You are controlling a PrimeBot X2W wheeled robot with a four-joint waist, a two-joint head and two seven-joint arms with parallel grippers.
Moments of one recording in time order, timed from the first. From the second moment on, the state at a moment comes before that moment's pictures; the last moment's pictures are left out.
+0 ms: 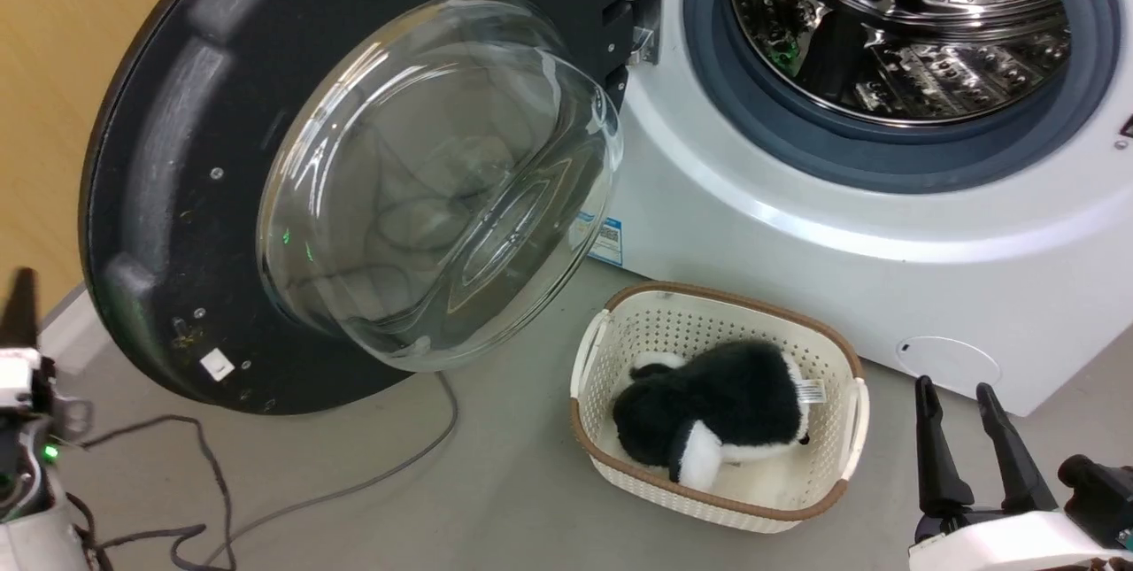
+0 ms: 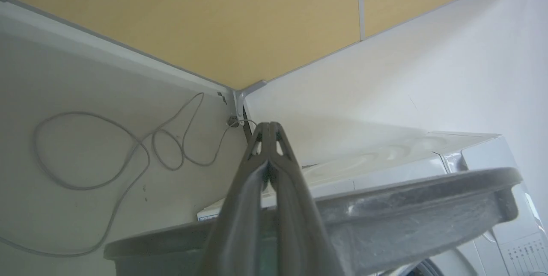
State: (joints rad) left arm -0.47 0.18 0.64 0.44 -0.99 -0.09 0.28; right arm 0.02 -0.05 -0.07 0.13 0.35 0.13 -0.21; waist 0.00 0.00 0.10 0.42
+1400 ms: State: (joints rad) left arm -0.01 0.07 -0.04 -0.11 -1.44 -0.13 0.74; right arm 0.02 -0.05 -0.08 0.17 0.40 0.13 -0.26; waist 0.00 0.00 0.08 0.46
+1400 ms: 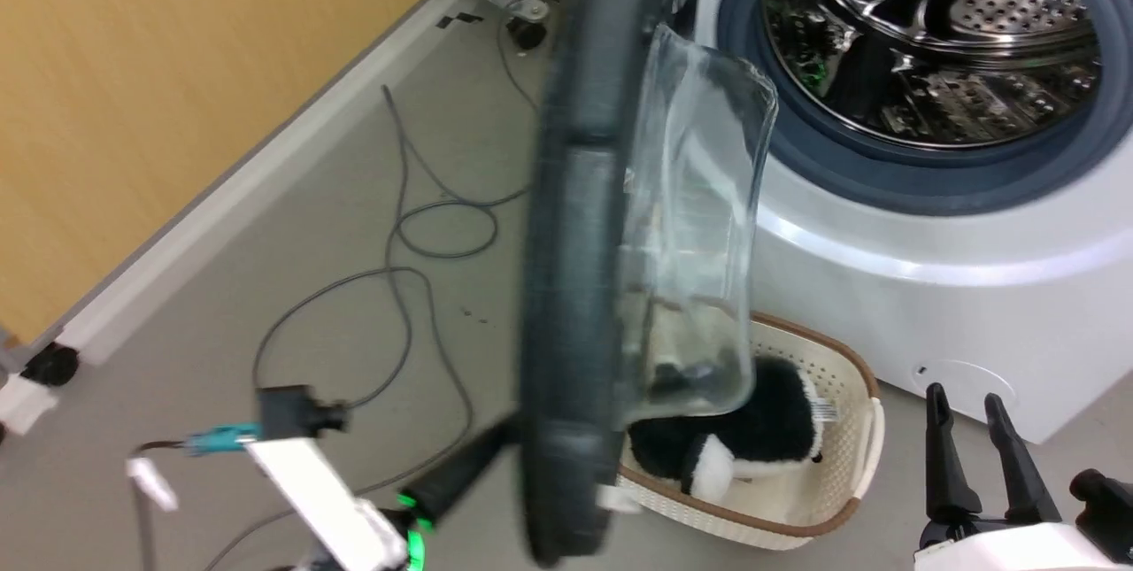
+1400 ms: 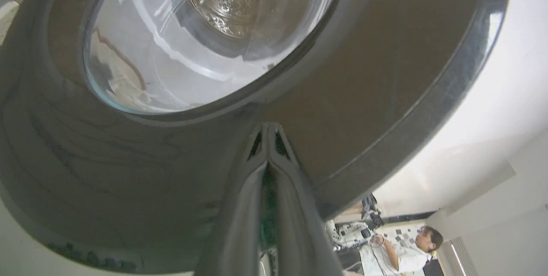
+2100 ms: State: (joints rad) left arm -0.16 0.05 -0.46 0.02 -1.38 -0.13 0.31; right arm 0.01 -0.05 -0.09 0.15 0.37 0.13 -0.26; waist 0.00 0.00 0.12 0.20
